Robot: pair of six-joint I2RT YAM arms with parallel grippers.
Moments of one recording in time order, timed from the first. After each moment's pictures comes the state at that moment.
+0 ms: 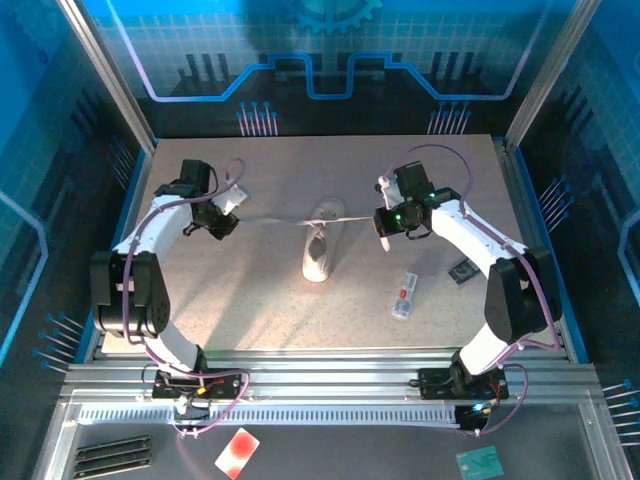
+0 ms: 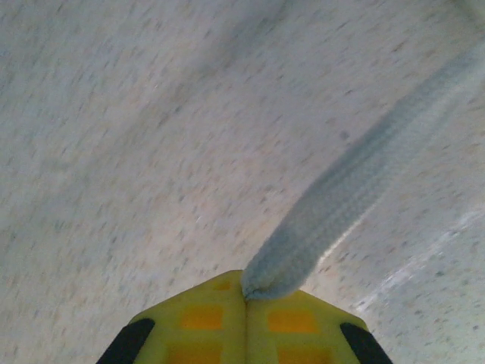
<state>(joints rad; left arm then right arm) 0.04 1.63 1.22 -0.78 0.21 0.63 0.33 1.63 1.22 -0.65 -0.23 0.08</state>
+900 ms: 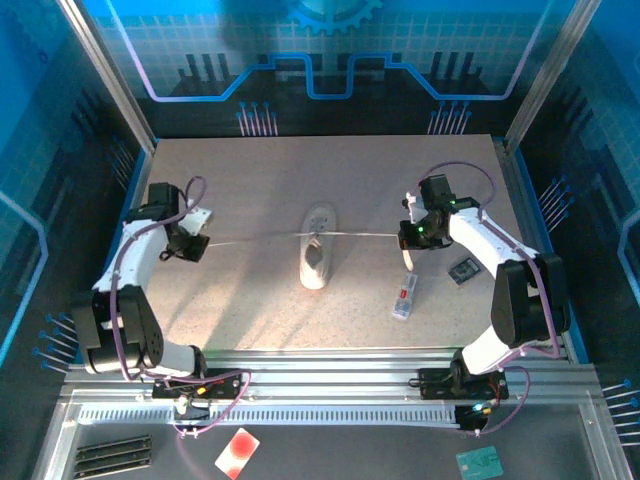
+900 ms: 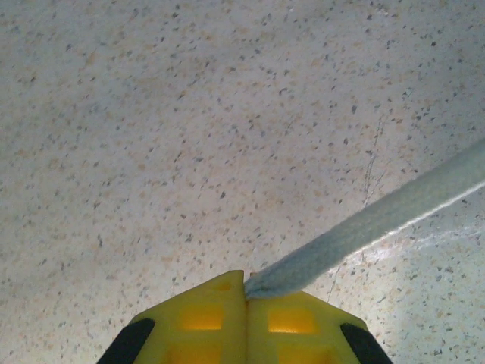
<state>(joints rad) 0.22 1.40 1.02 -0.89 0.09 0.44 0.19 1.58 1.09 -0.73 -0.25 0.11</state>
